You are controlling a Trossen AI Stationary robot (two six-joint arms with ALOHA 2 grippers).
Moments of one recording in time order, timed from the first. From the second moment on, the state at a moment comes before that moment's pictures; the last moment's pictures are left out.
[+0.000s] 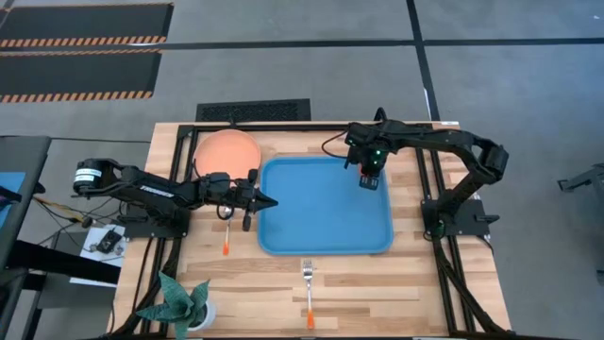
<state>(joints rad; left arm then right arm) 0.12 1.28 0.29 0.77 0.17 0.01 -0.51 1.59 1.14 -1.02 -0.03 -0.21</state>
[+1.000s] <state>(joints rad) 0.12 1.28 0.29 0.73 0.13 0.01 -0.47 1.44 1.33 -1.21 0.02 -0.13</state>
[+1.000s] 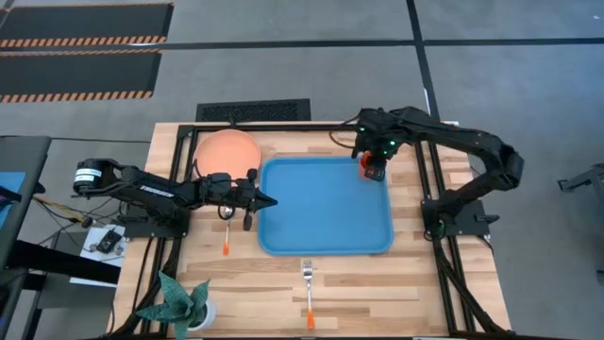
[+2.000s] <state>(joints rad) 0.00 1.28 0.57 0.01 -0.05 -0.26 -0.12 1.30 0.49 0.65 -0.11 -0.16</state>
